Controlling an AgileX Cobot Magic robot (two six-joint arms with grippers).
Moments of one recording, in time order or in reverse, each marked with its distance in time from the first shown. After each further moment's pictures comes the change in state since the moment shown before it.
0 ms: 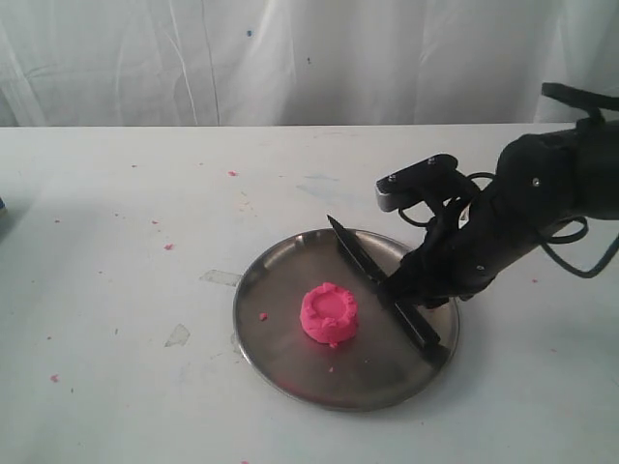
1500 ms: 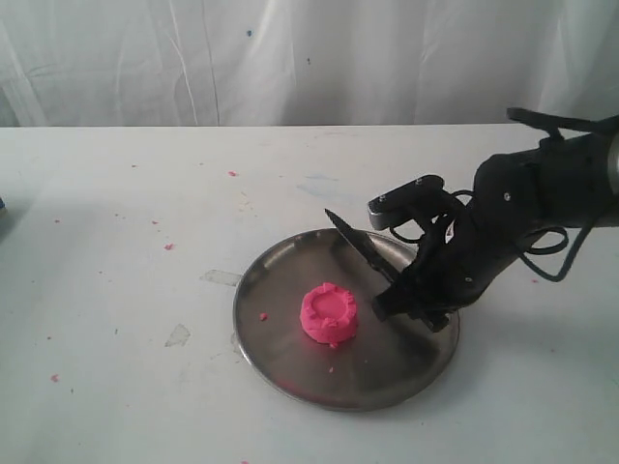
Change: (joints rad) left arm 0.000 0.000 0.000 0.000 0.000 0.000; right arm 0.000 0.093 -0.022 -0.018 -0.011 0.000
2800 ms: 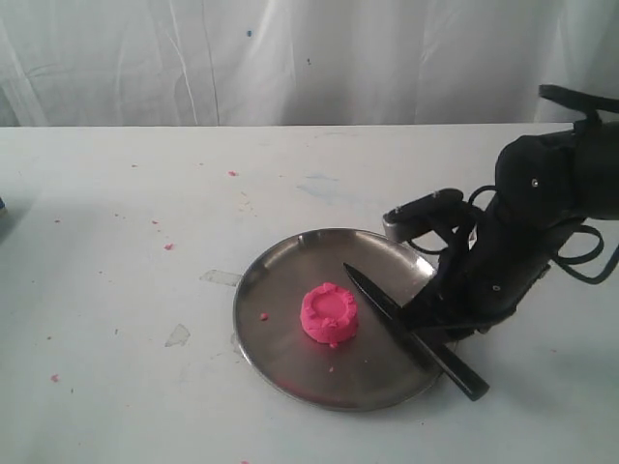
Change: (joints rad) left arm 0.000 0.000 0.000 0.000 0.000 0.000; right arm 0.000 -0.100 0.020 0.016 0.233 0.029
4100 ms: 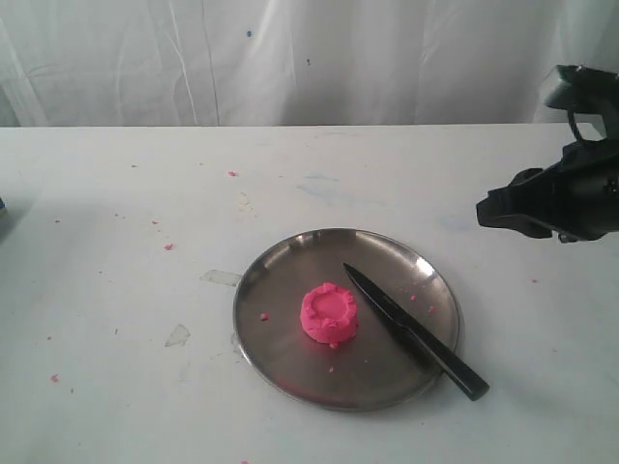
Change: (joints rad) left arm 0.000 0.000 0.000 0.000 0.000 0.000; right arm -0.425 -0.316 0.129 0.838 -0.081 -0.811
